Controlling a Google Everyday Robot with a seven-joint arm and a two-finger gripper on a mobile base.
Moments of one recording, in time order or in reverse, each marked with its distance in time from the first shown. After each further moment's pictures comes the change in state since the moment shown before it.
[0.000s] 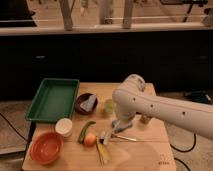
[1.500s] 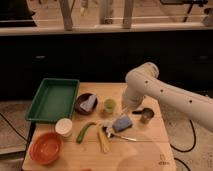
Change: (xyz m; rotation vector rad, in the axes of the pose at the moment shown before) arm 0.066 -0.029 -0.012 0.068 -0.096 0.010
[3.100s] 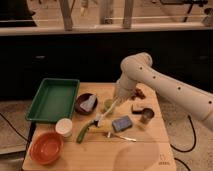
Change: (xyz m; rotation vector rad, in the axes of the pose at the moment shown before) arm -0.023 -0.062 -0.007 0.013 -0.124 -0.174
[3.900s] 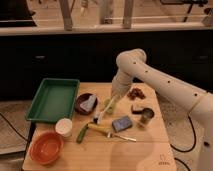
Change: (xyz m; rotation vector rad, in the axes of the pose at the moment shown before) arm 0.018 -0.022 0.010 -0.032 -0.001 -0.019
